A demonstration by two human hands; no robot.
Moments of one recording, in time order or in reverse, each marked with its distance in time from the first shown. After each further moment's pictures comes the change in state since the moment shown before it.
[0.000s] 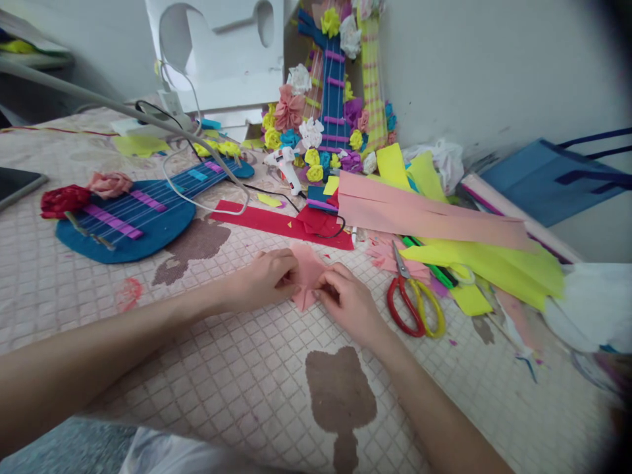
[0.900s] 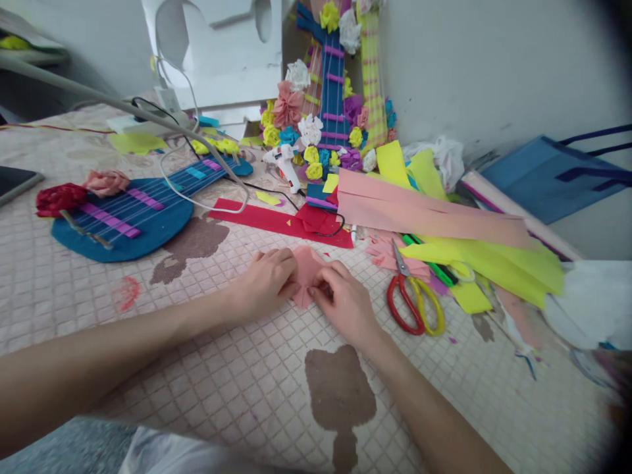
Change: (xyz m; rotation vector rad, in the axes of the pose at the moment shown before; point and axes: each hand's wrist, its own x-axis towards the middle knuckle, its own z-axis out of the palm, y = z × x) left_hand -0.006 0.006 0.016 0.202 0.097 -0.062; right_hand 0.000 -0.004 0.010 -0.116 0.079 0.044
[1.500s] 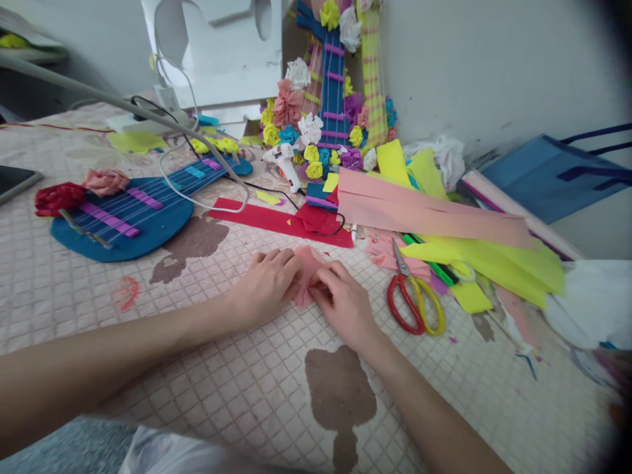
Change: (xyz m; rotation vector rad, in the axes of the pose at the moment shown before) left_hand -0.002 0.011 -0.001 0.113 0.000 -0.028; right_hand -0.003 -0.001 0.001 0.008 -0.007 -0.024
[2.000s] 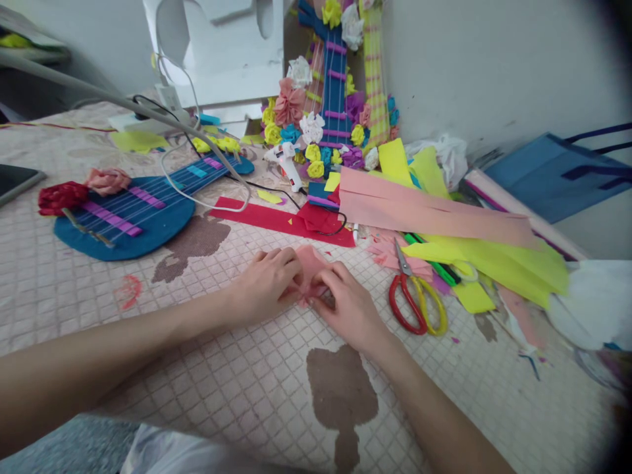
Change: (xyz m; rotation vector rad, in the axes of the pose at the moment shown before) left_hand -0.001 -0.005 -0.007 -0.028 -0.071 0.054; right_hand -0.003 -0.001 -0.008 0.016 -0.093 -0.038
